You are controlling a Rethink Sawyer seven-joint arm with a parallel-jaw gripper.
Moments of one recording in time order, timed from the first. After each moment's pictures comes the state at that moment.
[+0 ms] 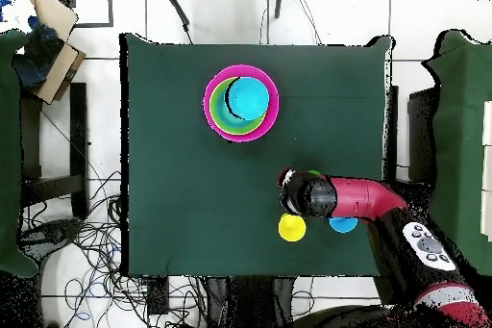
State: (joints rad) arm -0.69 -0.54 0.26 1.77 -0.52 0.42 2.25
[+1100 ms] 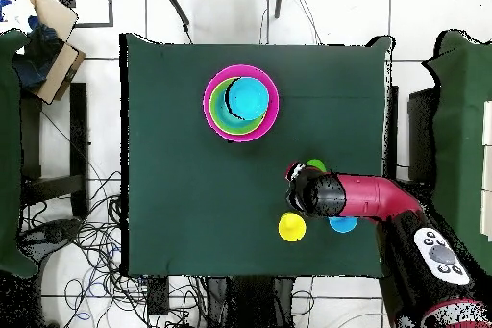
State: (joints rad) arm -0.69 -0.62 0.25 1.77 -0.52 0.42 2.25
